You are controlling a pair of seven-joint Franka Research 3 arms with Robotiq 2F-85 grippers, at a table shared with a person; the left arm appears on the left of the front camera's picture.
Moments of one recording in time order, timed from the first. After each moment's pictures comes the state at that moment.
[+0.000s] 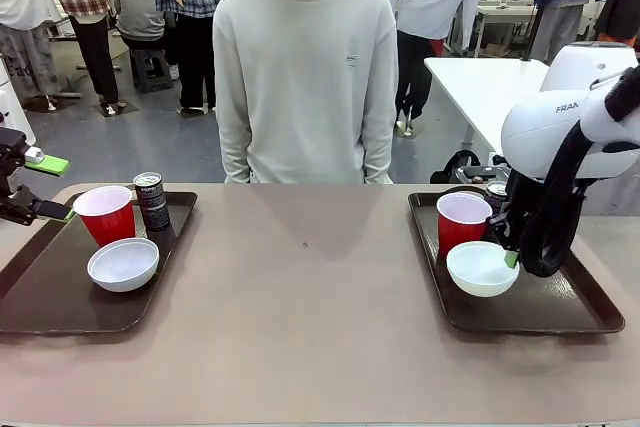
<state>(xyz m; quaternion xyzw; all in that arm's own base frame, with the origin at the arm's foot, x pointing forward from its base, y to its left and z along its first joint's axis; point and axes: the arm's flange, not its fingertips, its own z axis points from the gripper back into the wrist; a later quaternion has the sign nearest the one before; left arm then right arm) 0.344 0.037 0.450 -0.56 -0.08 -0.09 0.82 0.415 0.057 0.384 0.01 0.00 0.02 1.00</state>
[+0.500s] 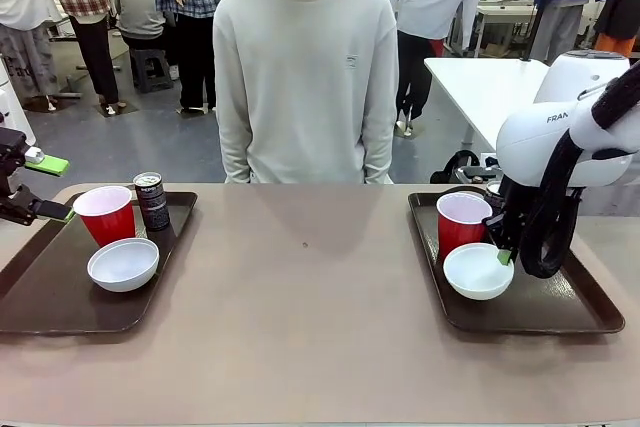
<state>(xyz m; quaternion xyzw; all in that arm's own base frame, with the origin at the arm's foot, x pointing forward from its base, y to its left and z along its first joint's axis) 0.344 0.037 0.450 -0.56 -0.08 -0.09 0.82 0.426 0.057 0.375 0.00 -0.03 0.08 1.00</state>
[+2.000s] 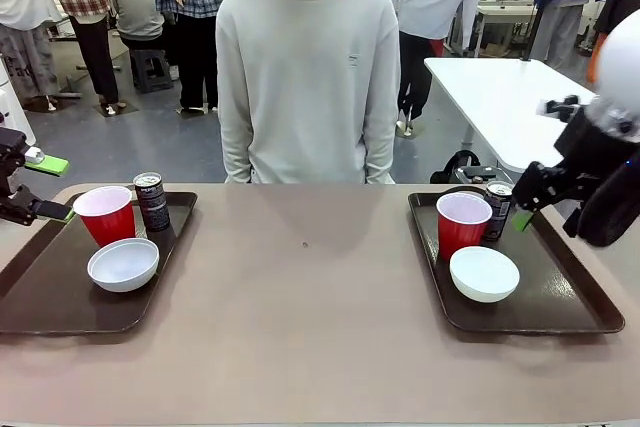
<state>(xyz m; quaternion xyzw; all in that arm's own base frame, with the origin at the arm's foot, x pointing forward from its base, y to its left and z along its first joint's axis) 0.344 0.037 0.450 -0.56 -0.08 -0.09 0.82 0.343 0.024 0.489 0.13 -0.05 0.01 0.99</state>
